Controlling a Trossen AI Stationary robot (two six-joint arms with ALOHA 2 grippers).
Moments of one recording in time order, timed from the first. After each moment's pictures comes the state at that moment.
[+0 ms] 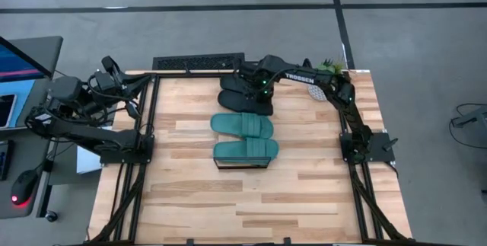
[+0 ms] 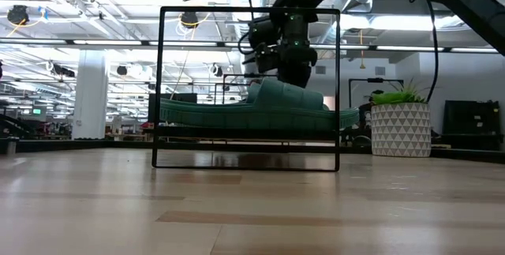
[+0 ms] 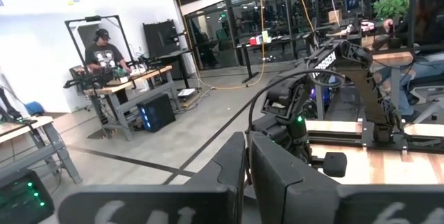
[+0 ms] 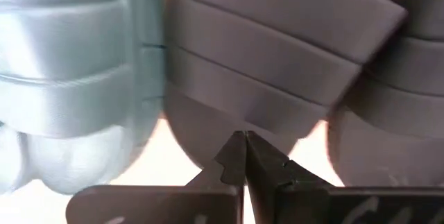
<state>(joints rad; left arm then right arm) -0.06 0.50 1.10 -0.53 -0.59 0.22 -0.41 2.17 1.96 -1.33 -0.13 -0.45</state>
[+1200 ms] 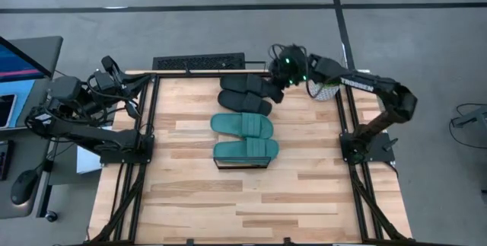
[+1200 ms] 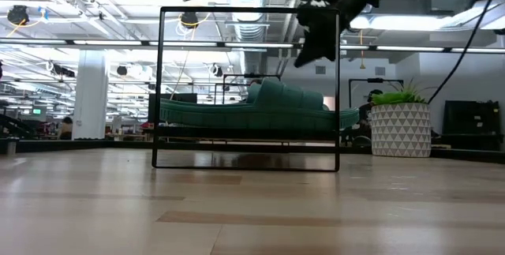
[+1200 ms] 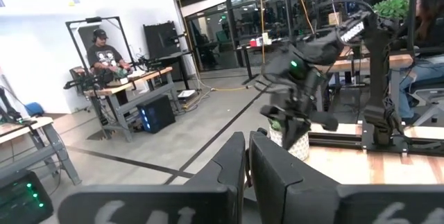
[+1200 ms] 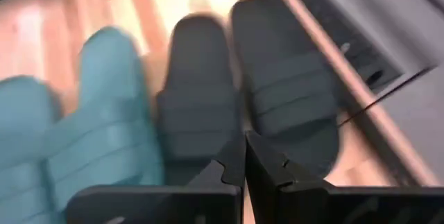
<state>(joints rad) -0.06 0.50 1.10 -0.52 -0.59 0.22 -0.52 1.53 1.30 -0.57 -0.19 -0.10</state>
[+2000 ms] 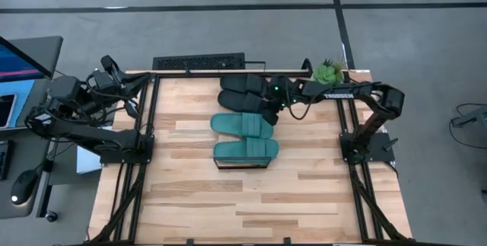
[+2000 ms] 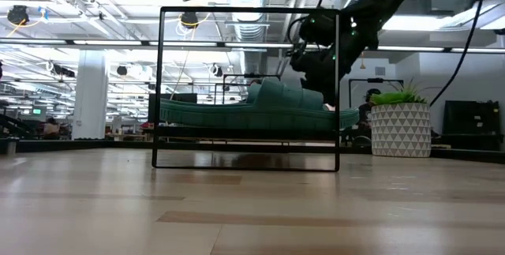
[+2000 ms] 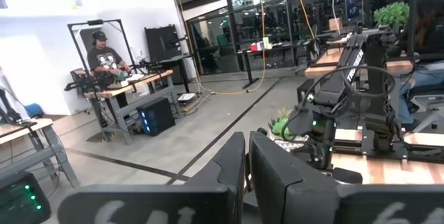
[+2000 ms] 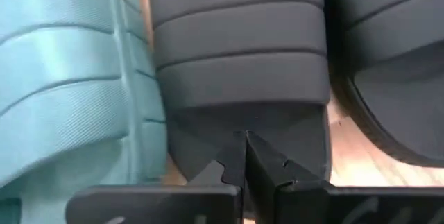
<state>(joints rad) -0.06 0.50 1.10 -0.50 -0.59 0.22 -0.42 1.64 0.99 -0.27 -0.17 -0.01</state>
